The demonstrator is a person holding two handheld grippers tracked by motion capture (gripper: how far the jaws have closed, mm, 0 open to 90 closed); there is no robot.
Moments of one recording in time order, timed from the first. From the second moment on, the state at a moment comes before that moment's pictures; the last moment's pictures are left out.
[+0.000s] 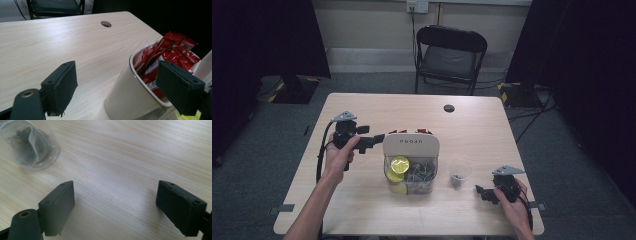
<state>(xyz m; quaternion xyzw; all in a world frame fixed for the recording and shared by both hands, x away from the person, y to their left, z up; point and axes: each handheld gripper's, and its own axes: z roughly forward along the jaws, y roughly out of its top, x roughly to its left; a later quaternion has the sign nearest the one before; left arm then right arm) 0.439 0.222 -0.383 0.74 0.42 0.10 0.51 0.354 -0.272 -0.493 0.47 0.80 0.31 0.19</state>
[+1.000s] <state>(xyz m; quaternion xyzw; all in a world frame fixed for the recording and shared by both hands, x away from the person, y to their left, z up) 0.432 0.208 -0.373 0.75 0.39 0.09 0.53 0.354 -0.276 -0.500 0.47 0.79 0.34 0.21</state>
